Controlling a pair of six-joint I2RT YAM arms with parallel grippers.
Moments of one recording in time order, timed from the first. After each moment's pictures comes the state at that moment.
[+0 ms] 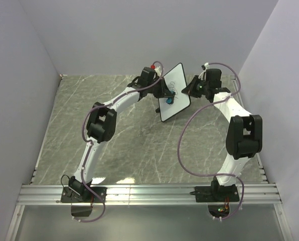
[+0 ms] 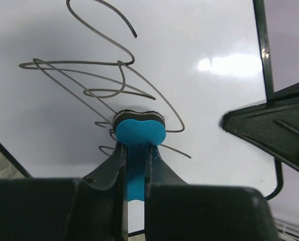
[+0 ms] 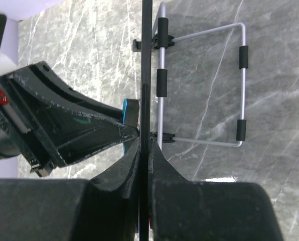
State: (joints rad) left arm -0.56 2.40 2.08 -0.21 0.48 -0.66; right arm 0.09 1.81 1.38 -0.21 -0.44 0.49
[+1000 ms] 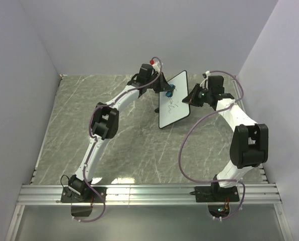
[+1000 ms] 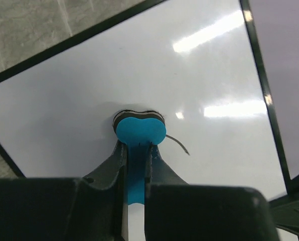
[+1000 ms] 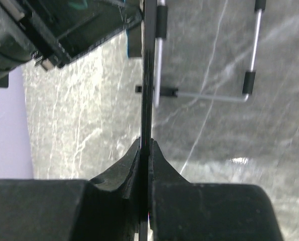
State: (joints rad) left arm -0.51 2.58 2.32 -0.17 0.53 -0.62; right arm 0.09 1.67 1.24 -0.30 -0.48 0.51
